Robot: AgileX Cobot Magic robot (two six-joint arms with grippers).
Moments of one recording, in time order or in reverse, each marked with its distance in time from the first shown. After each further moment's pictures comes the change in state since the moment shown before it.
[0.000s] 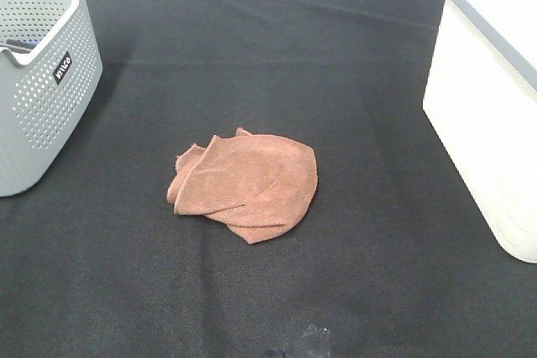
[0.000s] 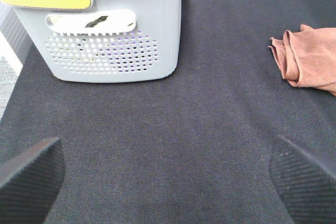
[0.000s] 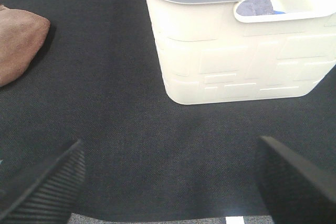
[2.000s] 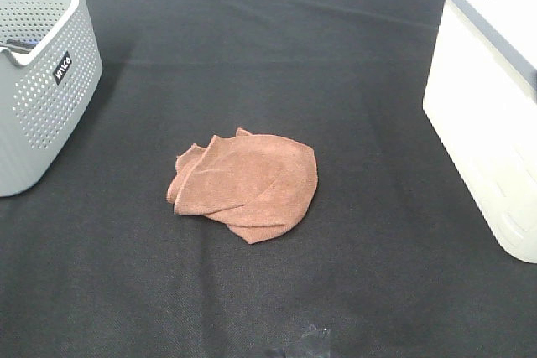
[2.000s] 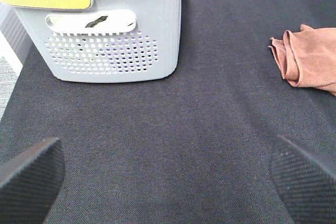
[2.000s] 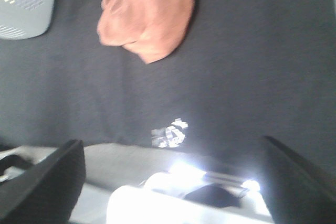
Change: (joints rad) left arm 0.000 0.000 0.000 0.000 0.000 0.000; right arm 0.000 0.921 -0.462 0.526 0.112 -0.053
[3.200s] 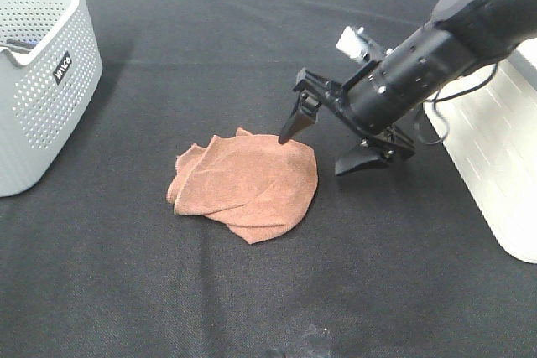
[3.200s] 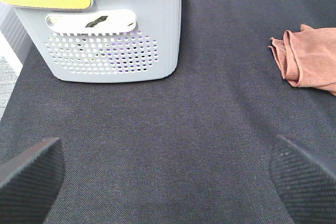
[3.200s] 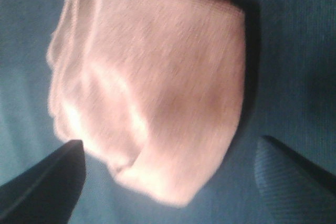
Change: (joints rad) left arm 0.000 0.000 0.000 0.000 0.000 0.000; right arm 0.374 1.059 -0.266 0.235 -0.577 -0.084
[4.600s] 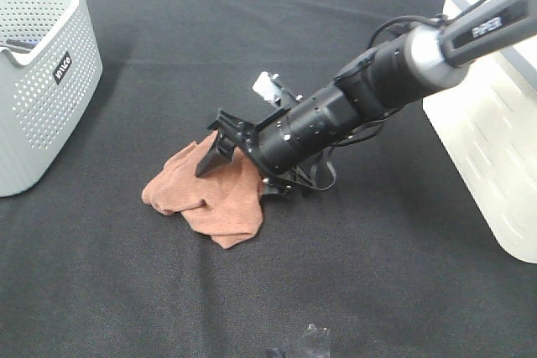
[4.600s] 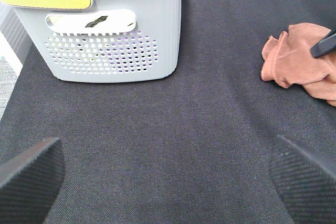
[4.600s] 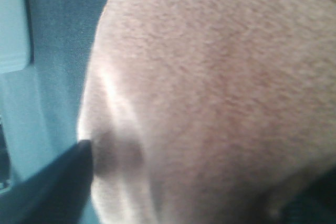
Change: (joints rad) left arm 0.000 0.000 0.000 0.000 0.000 0.000; right arm 0.192 0.264 -0.107 0.457 -0.080 -0.337
